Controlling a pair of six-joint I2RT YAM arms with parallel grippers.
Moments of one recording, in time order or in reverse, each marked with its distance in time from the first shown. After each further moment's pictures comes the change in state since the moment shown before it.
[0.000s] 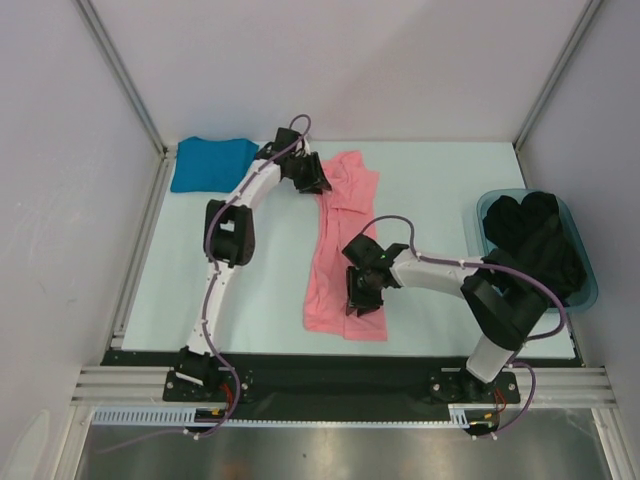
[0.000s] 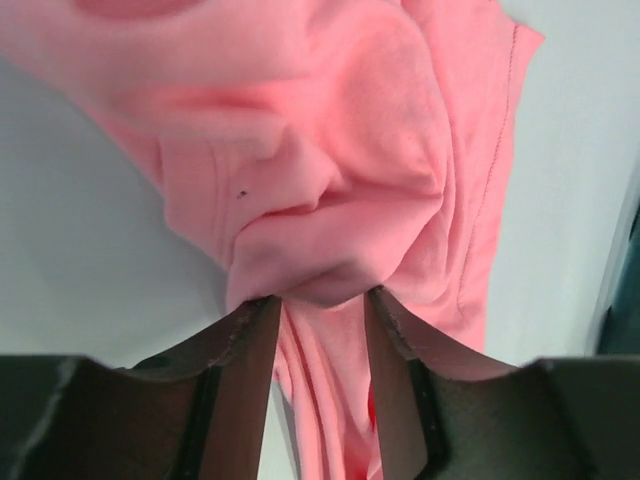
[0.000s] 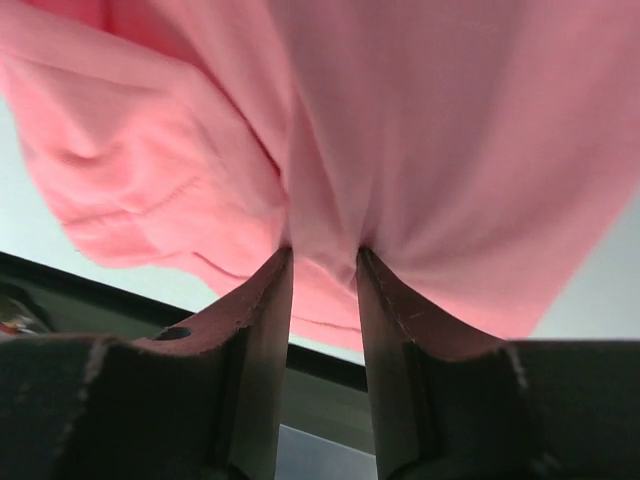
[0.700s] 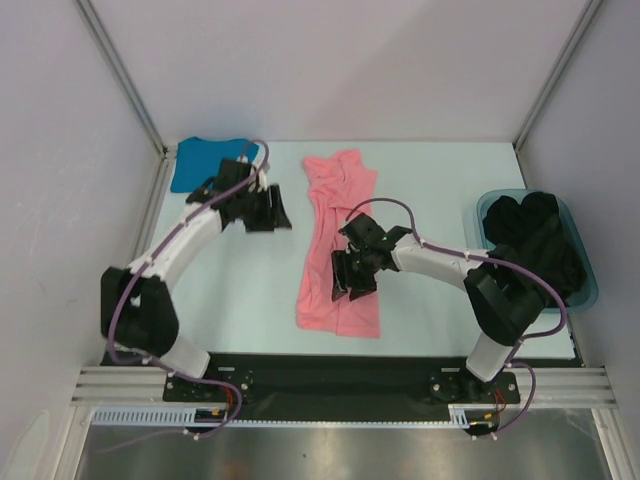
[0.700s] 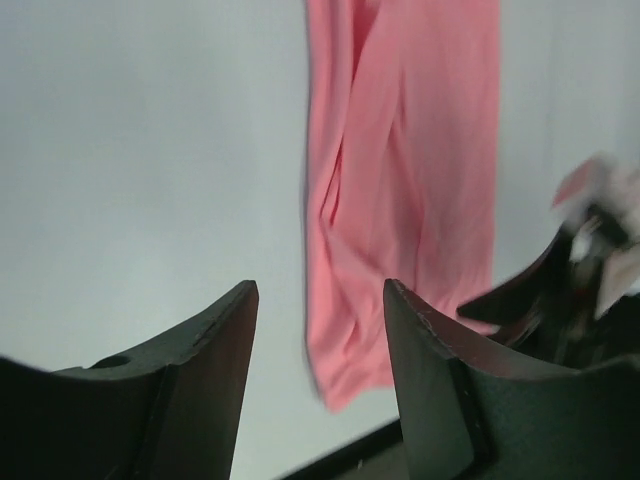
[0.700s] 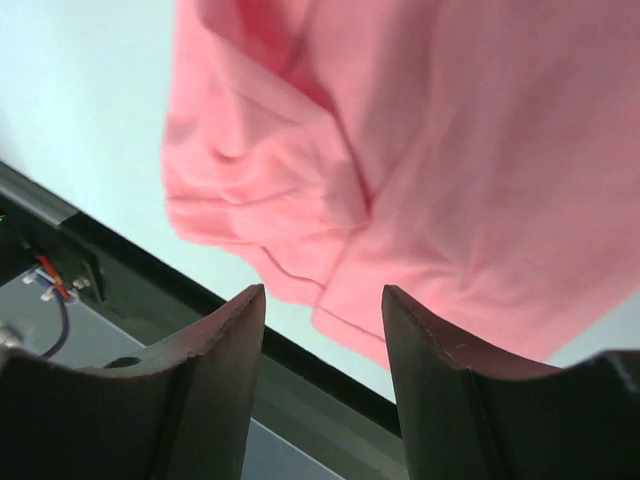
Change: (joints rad) left arm 0.027 -1.057 -1.057 0.008 -0.166 0.139; right arm -0.068 0.047 0.155 -0.017 -0.182 -0.196
